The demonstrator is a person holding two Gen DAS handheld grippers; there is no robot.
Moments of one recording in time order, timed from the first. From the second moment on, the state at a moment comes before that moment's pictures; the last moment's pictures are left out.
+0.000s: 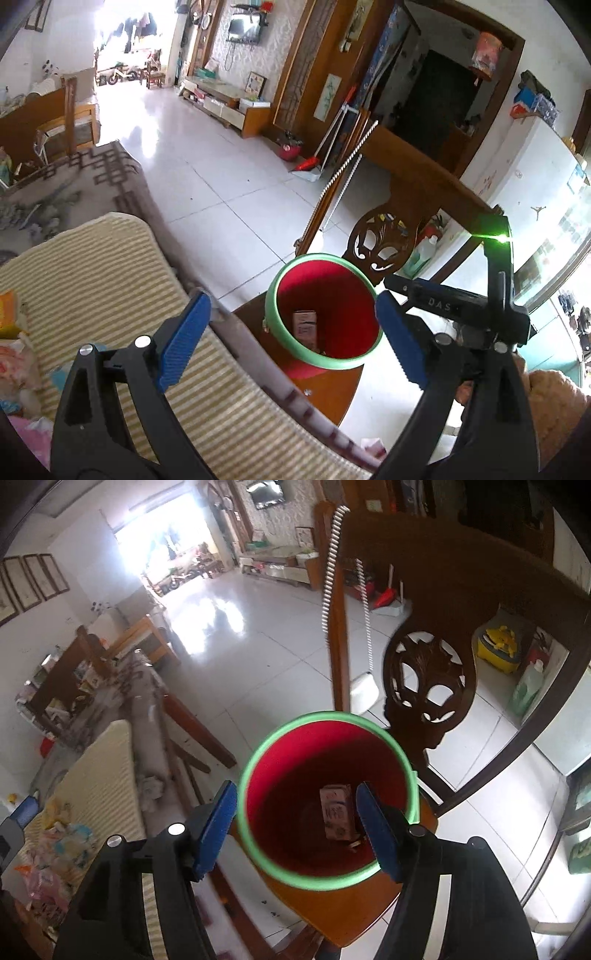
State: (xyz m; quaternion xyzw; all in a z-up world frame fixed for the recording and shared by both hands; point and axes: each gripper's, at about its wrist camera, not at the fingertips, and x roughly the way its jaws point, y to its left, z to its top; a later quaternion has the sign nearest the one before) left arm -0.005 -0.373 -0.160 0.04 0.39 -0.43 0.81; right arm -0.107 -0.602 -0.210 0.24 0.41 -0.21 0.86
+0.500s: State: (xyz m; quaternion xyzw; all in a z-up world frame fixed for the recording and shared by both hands) left arm -0.002 -0.177 -0.140 0.02 0.36 -0.33 0.87; right arm -0.062 -0.405 -0.152 0.16 0.39 -0.10 0.90
